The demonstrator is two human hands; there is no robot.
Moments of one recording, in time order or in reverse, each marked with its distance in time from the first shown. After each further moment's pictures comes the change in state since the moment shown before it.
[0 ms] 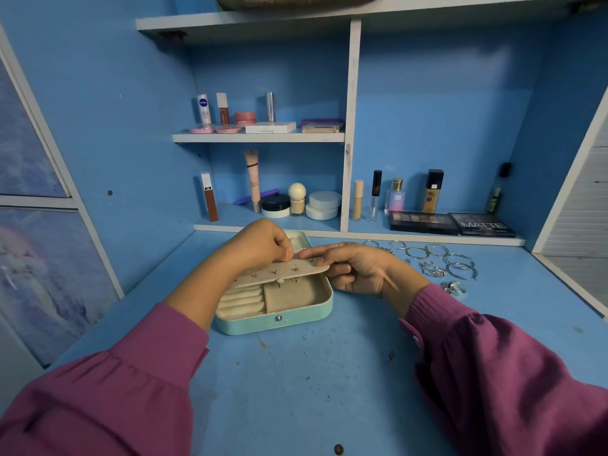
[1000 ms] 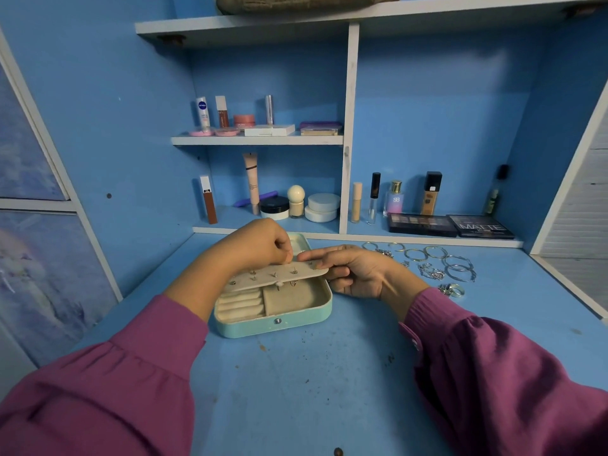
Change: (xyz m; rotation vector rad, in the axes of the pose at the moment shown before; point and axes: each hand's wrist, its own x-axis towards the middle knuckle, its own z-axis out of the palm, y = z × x) left_hand 0.008 -0.001 -0.008 0.185 -0.067 0.124; right_hand -0.005 0.000 0.005 -0.008 0.013 -0.016
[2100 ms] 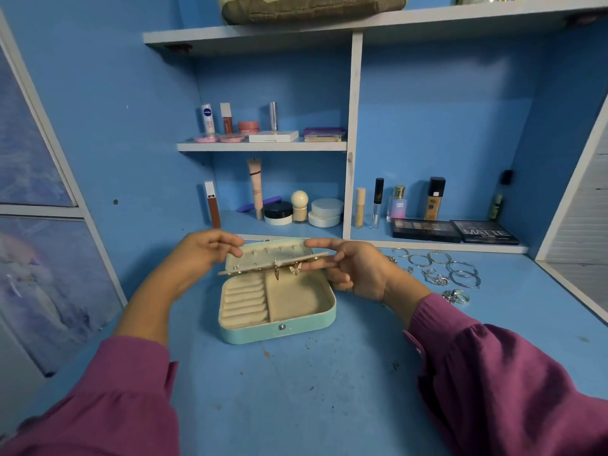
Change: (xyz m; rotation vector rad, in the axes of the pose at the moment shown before) left_hand -0.034 -0.078 -0.010 -0.643 0.272 -0.117; right_hand 0.002 -0.005 0.004 -0.001 0.074 -0.143
